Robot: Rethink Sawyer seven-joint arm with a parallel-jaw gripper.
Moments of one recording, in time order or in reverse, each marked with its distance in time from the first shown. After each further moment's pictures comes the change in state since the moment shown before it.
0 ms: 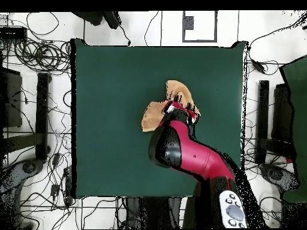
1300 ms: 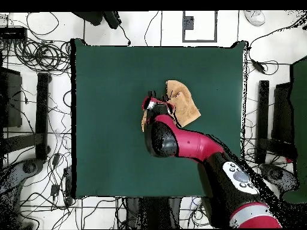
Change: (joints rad) arm -0.228 0.097 0.375 0.002 -0.201 -0.019 0.000
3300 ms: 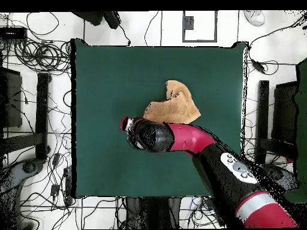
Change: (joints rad) arm -0.115 0.005 0.252 0.039 -0.026 0.621 0.000
